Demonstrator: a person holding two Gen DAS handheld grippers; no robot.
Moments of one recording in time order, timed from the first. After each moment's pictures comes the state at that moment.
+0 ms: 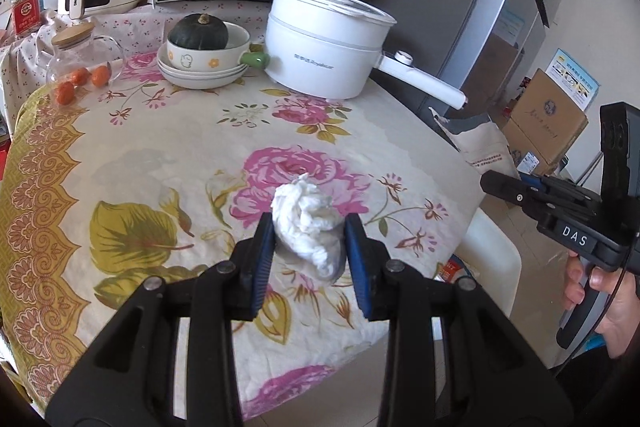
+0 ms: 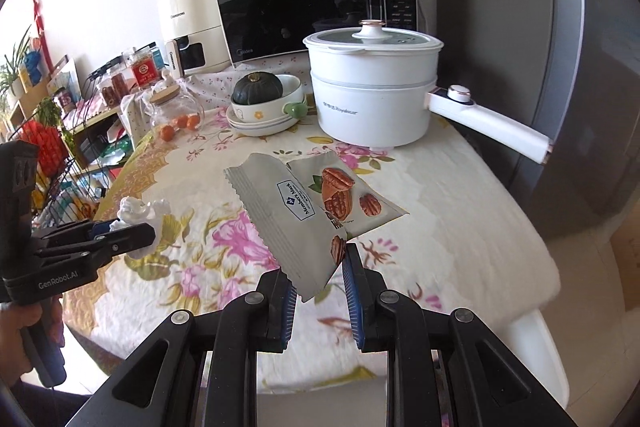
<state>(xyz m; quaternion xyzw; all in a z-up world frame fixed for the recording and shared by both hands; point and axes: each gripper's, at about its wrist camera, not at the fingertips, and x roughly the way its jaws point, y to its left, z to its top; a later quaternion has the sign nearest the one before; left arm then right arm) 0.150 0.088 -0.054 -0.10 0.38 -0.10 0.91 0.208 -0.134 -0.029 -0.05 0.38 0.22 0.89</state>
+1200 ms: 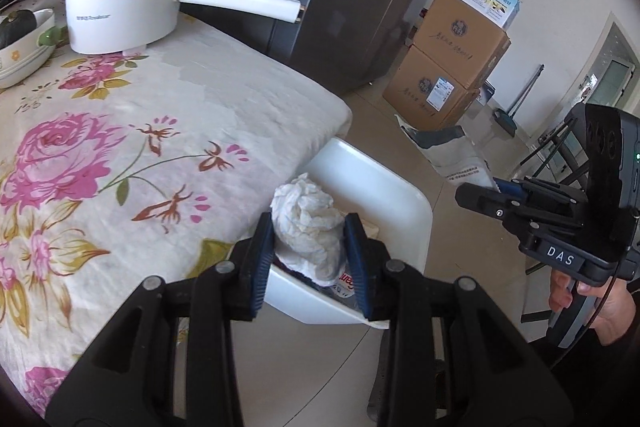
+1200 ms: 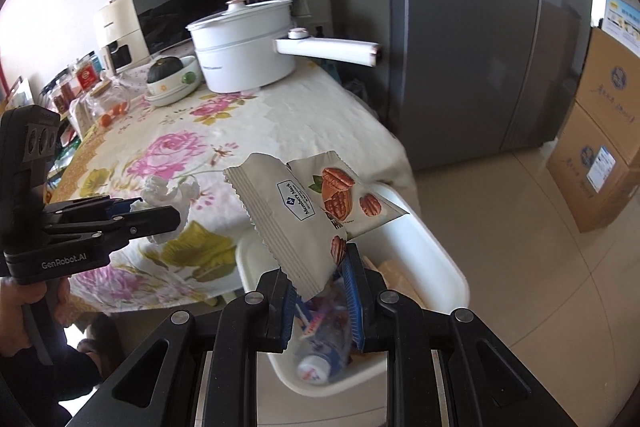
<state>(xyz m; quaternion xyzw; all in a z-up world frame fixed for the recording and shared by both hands) 0.149 -0.123 -0.093 -0.06 0.42 -0.27 0.86 0.141 -0.330 -0.059 -0.03 0.42 0.11 0.90</state>
